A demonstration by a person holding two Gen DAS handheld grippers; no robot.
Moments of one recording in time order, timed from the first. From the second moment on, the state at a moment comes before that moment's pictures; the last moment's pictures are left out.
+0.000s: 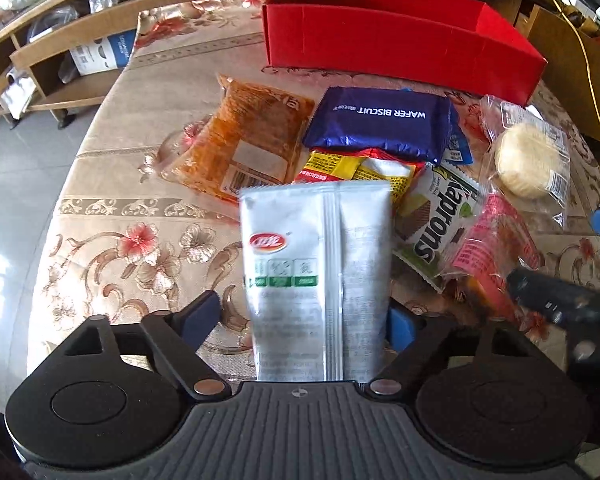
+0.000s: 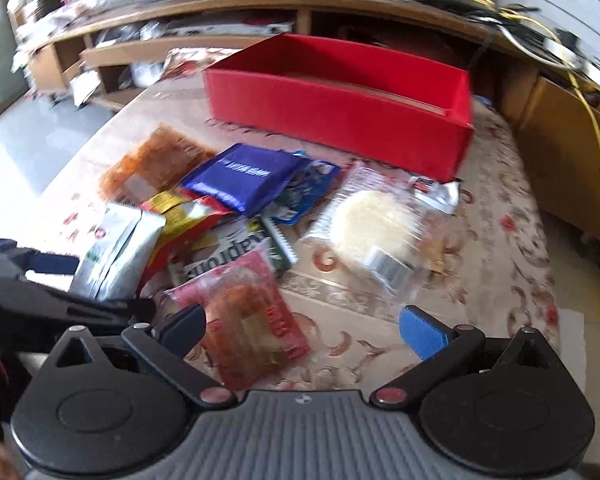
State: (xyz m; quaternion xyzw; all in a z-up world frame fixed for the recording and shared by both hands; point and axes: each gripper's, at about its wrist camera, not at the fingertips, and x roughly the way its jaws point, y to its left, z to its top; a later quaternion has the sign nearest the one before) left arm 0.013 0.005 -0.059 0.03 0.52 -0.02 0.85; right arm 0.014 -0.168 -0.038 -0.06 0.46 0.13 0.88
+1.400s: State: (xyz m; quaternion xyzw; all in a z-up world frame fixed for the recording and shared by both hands) left arm 0.014 0.025 -0.052 0.01 0.51 0.00 0.86; right arm 0.039 -0.150 -0.050 -0.10 0.50 0.22 0.83
